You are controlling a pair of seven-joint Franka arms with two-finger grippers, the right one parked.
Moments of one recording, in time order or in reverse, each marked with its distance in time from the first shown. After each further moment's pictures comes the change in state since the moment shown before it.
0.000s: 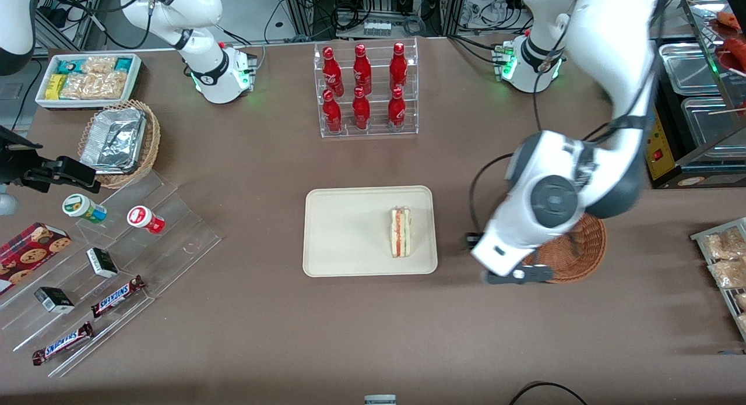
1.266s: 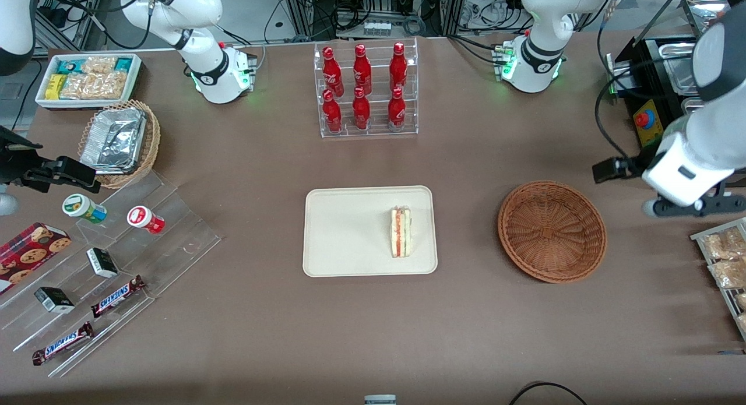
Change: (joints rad) arm 0.249 -0.387 0.000 -0.103 -0.010 -0.389 0.281
